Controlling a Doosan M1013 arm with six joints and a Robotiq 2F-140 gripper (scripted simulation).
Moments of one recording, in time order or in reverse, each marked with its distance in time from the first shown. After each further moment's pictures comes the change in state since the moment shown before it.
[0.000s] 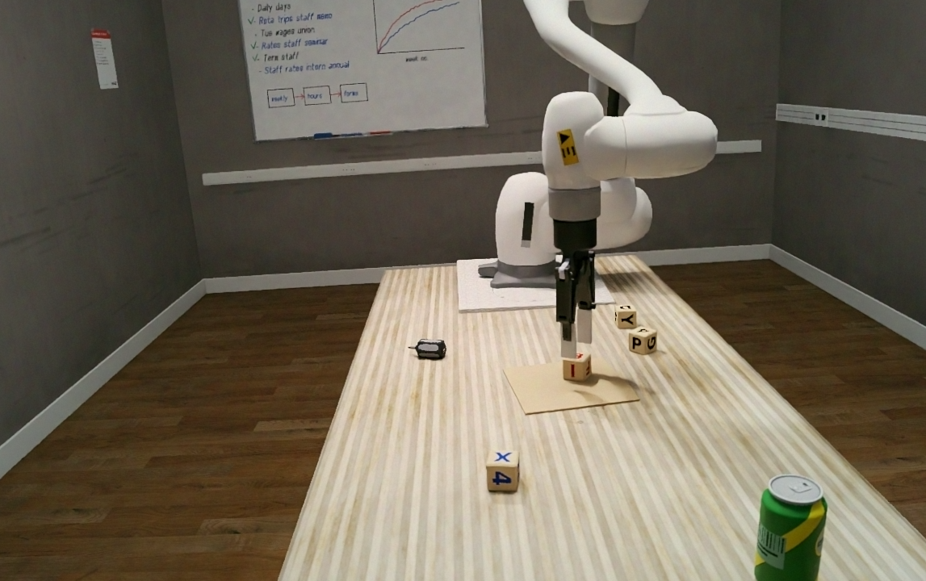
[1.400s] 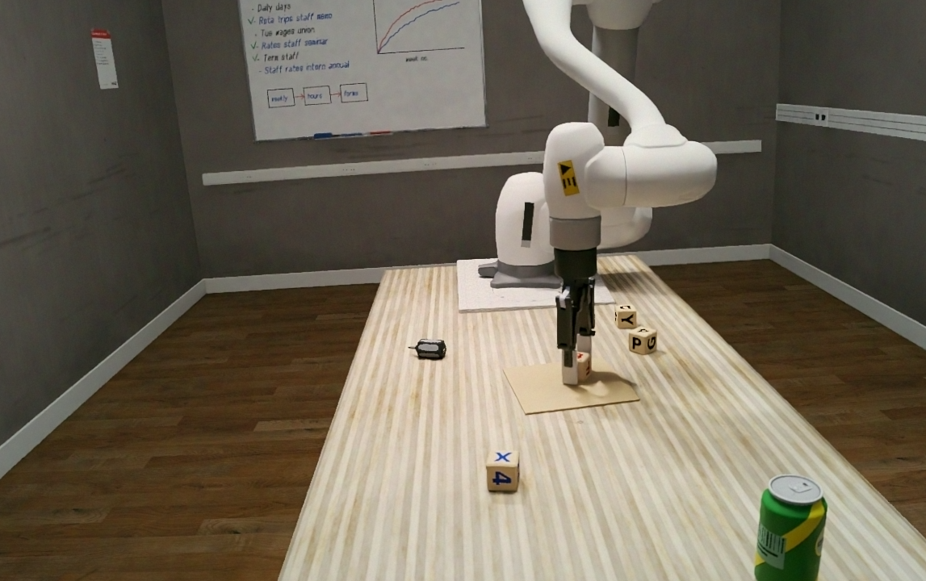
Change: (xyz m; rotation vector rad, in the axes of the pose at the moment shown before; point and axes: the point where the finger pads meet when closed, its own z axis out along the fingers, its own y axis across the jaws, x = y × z) arm 0.000 0.000 0.050 0.000 0.000 0.000
